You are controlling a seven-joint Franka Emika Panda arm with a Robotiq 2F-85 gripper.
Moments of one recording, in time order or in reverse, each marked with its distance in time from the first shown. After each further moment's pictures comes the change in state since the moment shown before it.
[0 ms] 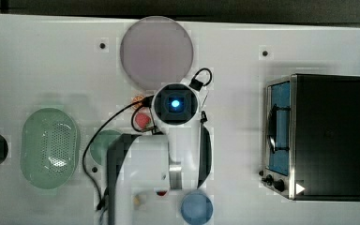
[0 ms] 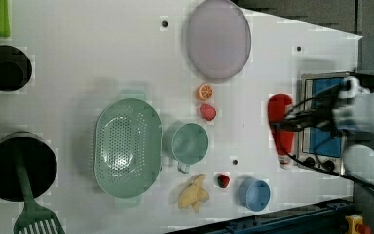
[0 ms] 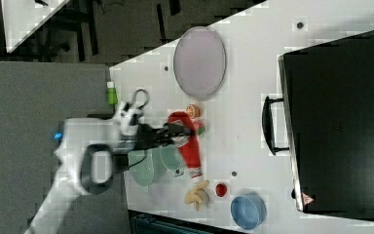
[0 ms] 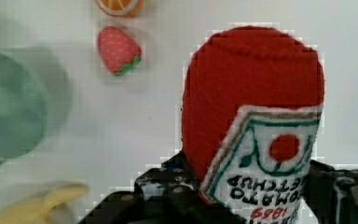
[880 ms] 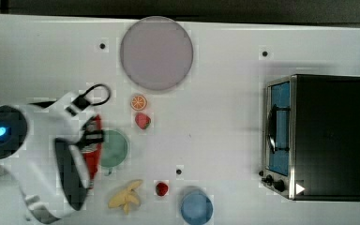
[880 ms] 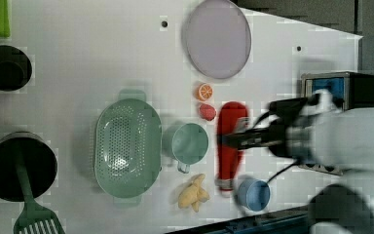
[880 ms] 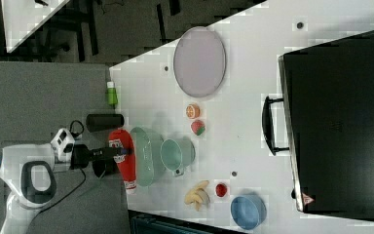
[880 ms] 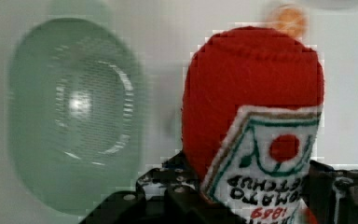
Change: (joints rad) arm 0.028 0.003 0.439 0.131 0.118 -0.064 0.616
